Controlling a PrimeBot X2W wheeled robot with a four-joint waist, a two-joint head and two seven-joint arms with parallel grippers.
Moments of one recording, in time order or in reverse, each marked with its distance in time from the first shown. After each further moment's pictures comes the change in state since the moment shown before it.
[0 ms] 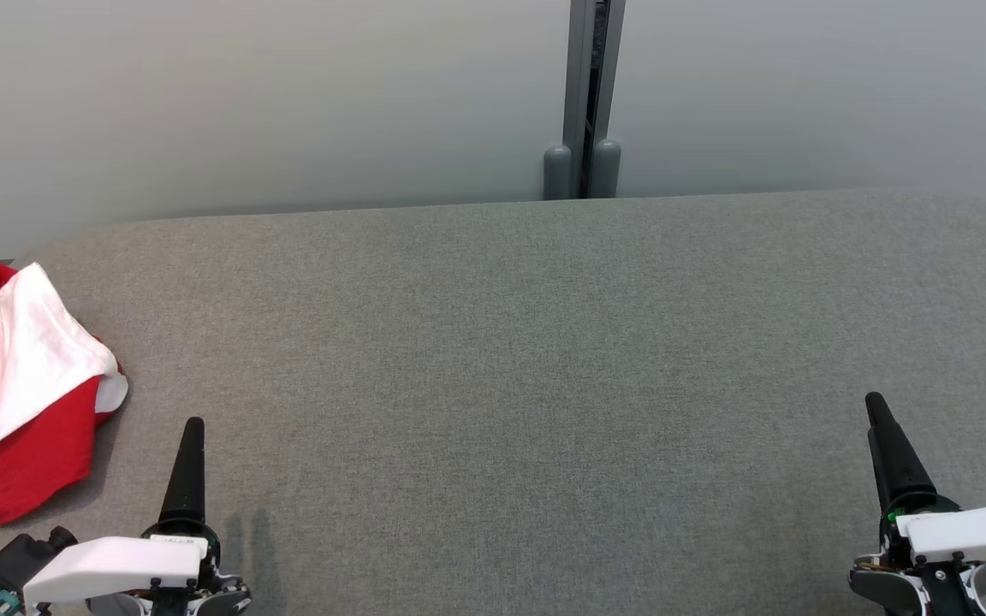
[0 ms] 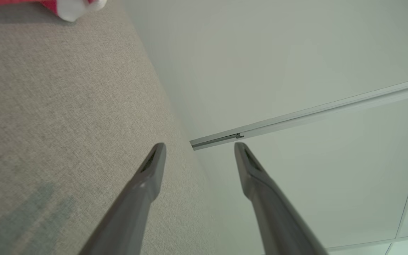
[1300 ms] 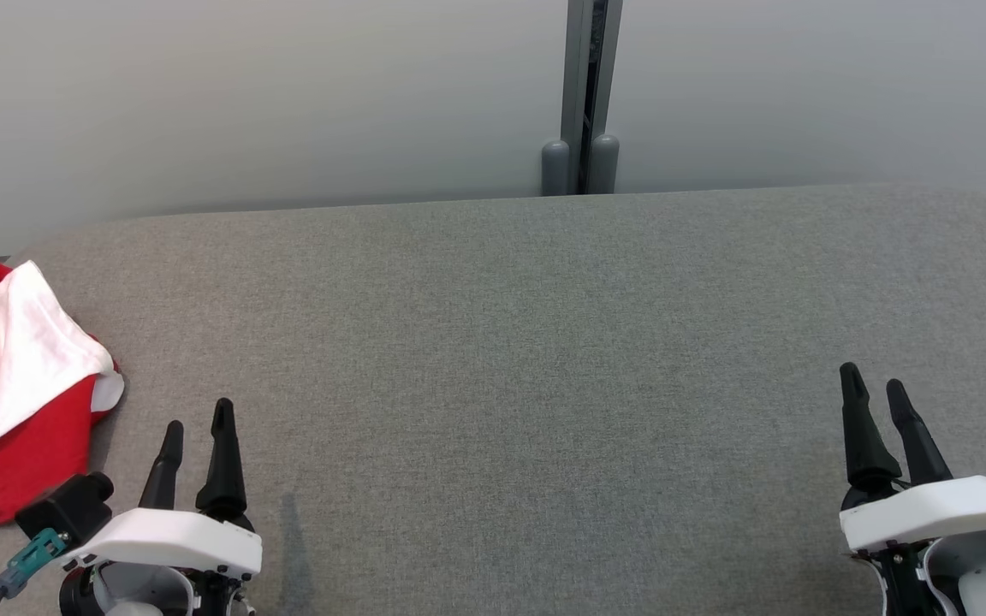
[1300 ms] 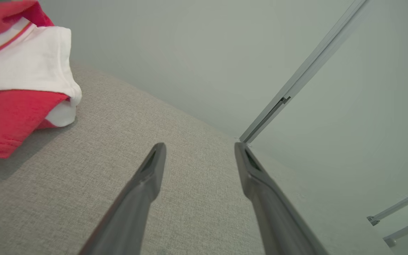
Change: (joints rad) left arm -0.042 0.005 -0.028 0.029 0.692 0.036 -0.137; right arm -0.048 -0.012 0.036 -0.006 -0.687 0.000 -0.135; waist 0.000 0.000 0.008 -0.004
